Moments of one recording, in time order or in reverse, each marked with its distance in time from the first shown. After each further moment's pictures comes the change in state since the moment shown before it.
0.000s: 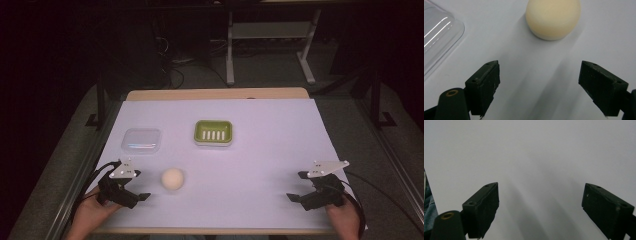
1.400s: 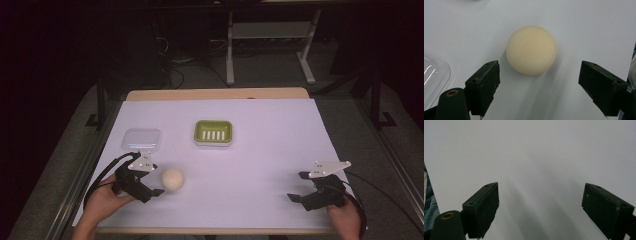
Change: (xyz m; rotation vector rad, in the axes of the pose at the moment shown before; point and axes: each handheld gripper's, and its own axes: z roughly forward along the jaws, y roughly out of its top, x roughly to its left) left arm -0.011 0.052 0.007 0.021 -0.078 0.109; right arm 0.000 -0.002 -0.002 -0.007 0.003 0.005
